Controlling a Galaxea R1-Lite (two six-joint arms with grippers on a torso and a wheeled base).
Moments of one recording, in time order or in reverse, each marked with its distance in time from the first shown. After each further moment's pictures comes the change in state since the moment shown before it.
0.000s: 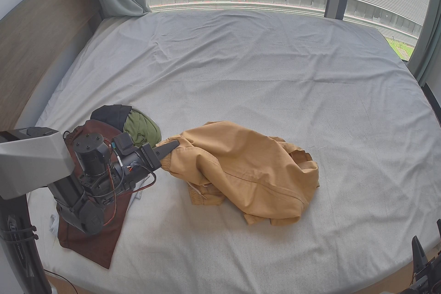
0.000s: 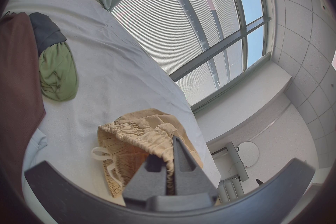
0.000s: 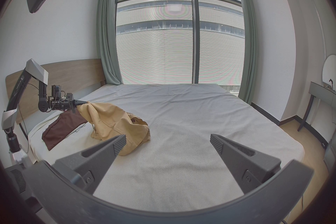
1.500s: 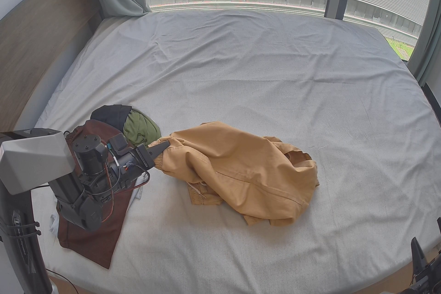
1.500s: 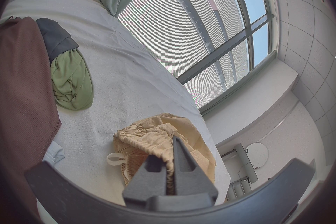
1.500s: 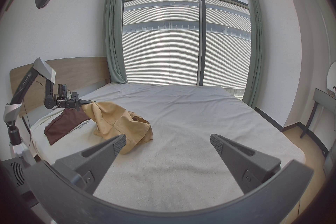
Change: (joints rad) left arm 0.060 0.053 -0.028 0.000 0.011 0.044; right arm 0.001 0.000 -0.001 -0.015 0.040 -0.044
